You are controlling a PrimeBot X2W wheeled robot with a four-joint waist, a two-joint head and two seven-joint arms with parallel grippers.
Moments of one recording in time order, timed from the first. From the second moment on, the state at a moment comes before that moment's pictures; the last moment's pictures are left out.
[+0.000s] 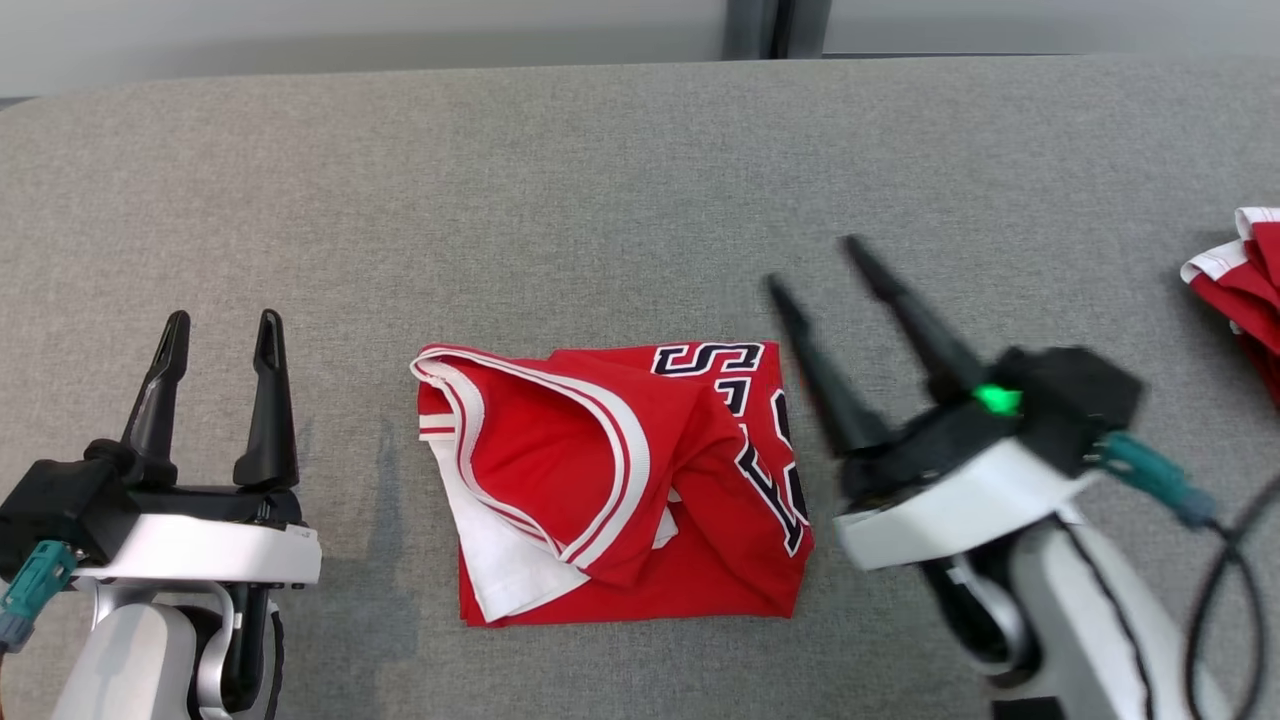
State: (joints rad) left arm -0.19 0.25 -0.09 0.09 -0.42 0.03 -0.26; right arm -0.39 -0.05 0.43 0.01 0.35 0.13 -0.10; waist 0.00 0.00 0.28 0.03
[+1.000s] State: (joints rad) left arm -0.13 0.28 -0.09 0.01 -0.43 0.08 -0.23; right arm -0.11 -0.13 -0.09 -0.06 0.24 0.13 -0.09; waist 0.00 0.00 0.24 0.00
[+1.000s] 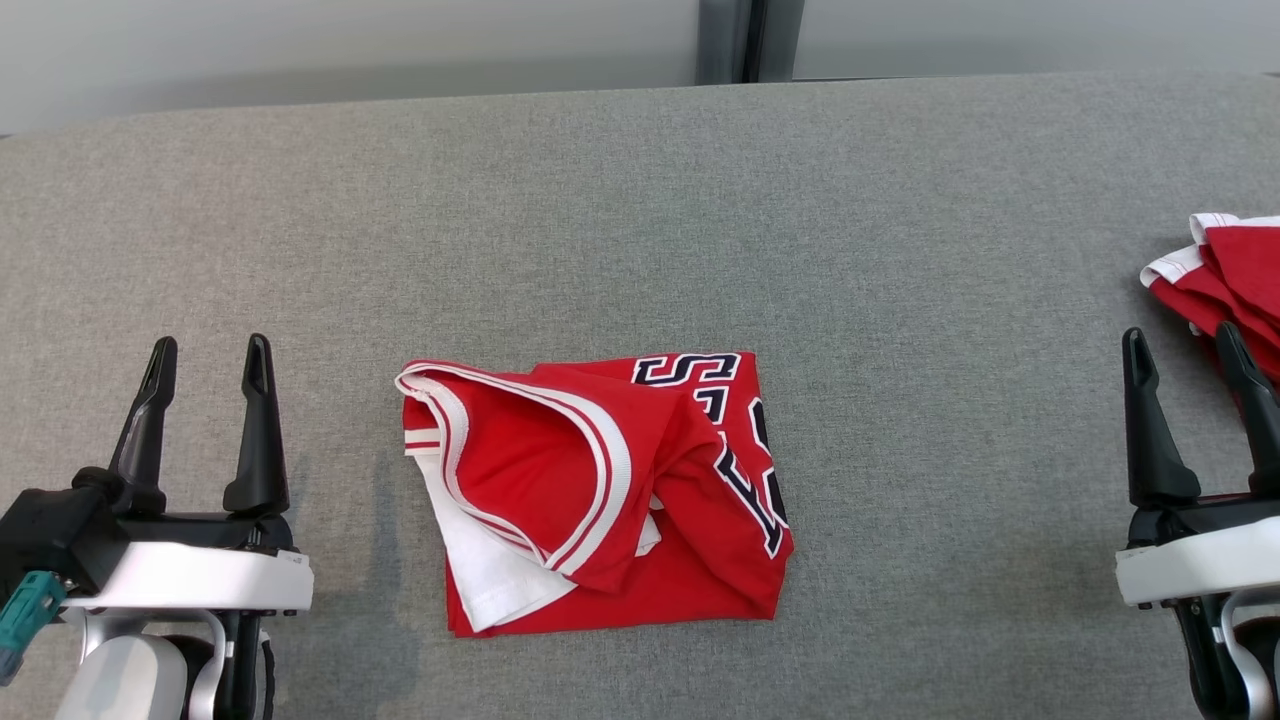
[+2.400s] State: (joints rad) left arm -0.19 0.23 -0.13 0.03 -0.43 0.06 -0.25; right arm -0.42 -0.23 0.60 0.17 0.38 0.13 -0.04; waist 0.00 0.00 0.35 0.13
